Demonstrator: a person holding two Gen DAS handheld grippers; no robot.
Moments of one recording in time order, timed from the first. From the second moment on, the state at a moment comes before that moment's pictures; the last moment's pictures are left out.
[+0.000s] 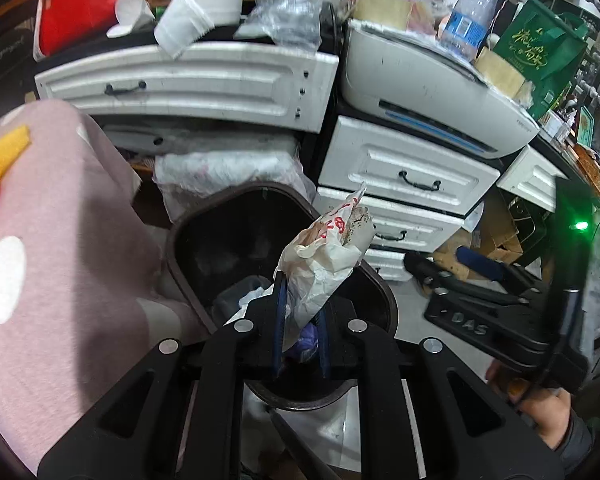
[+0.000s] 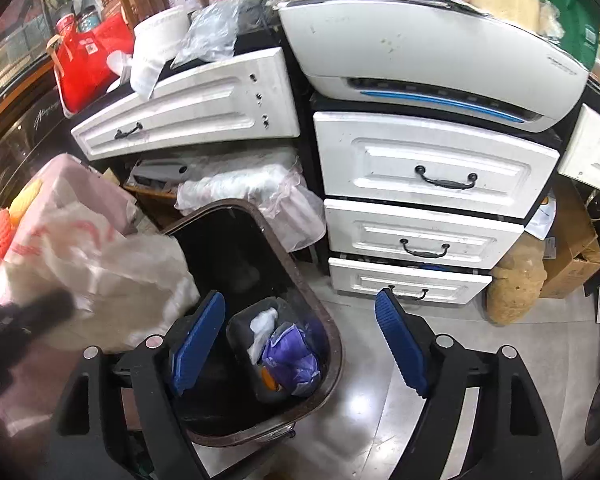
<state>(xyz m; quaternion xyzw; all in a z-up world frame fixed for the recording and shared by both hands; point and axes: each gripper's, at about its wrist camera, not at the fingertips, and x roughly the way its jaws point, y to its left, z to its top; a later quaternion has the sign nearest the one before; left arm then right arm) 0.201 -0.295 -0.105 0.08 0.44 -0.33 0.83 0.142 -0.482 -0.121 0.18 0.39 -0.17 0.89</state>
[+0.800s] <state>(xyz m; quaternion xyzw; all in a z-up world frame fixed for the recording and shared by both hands) 0.196 -0.302 -0.125 0.12 0.45 -0.30 0.83 0.127 -0.494 -0.110 0.19 0.37 -0.21 0.89</state>
